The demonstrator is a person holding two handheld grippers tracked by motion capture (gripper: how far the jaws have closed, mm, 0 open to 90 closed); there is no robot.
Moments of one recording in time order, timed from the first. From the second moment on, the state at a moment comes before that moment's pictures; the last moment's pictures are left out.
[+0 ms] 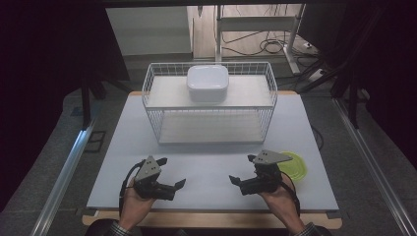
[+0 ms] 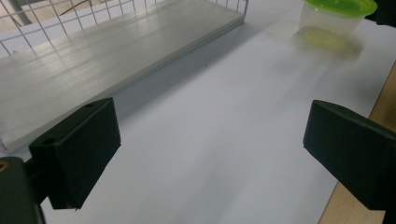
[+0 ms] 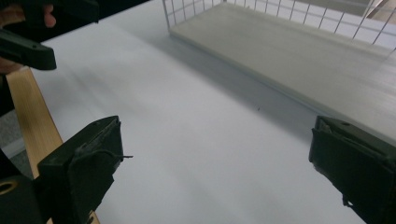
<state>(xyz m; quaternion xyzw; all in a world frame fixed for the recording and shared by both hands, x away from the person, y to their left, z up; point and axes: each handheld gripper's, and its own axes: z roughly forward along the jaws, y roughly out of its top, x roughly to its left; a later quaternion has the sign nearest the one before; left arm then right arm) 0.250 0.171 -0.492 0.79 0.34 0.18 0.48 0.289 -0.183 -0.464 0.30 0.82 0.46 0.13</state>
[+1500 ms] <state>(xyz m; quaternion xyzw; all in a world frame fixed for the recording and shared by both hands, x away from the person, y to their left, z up) 0.237 0.168 -0.517 0.81 0.33 0.18 0.45 0.285 -0.210 -0.468 0.35 0.83 0.39 0.18</state>
